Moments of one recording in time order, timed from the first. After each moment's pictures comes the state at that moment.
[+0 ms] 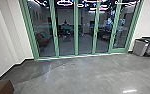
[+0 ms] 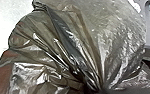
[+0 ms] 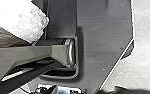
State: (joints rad) left arm 1.47 3.00 -2.76 -0.10 0.17 0.10; right arm -1.58 3.08 -2.78 0.23 -0.02 -0.14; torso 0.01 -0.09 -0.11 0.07
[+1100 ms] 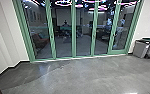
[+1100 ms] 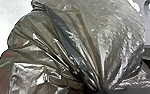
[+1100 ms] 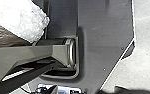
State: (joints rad) left arm 1.47 3.00 -2.76 -0.09 0.17 0.10; right arm -1.58 3.08 -2.78 0.22 -0.02 -0.14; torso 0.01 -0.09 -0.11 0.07
